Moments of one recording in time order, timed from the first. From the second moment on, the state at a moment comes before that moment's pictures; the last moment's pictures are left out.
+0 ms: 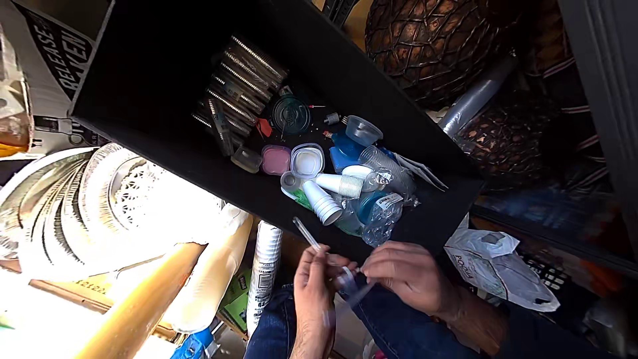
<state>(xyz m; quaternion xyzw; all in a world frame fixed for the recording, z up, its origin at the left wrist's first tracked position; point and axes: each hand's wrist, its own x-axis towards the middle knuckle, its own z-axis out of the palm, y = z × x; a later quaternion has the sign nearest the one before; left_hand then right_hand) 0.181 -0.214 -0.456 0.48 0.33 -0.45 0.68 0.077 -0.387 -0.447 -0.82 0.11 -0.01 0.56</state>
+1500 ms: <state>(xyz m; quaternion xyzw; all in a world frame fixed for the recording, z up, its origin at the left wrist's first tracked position) 0.175 -0.206 -0.460 0.52 0.32 -0.46 0.65 0.229 -0.473 -0.667 -0.83 0.25 0.15 0.48</state>
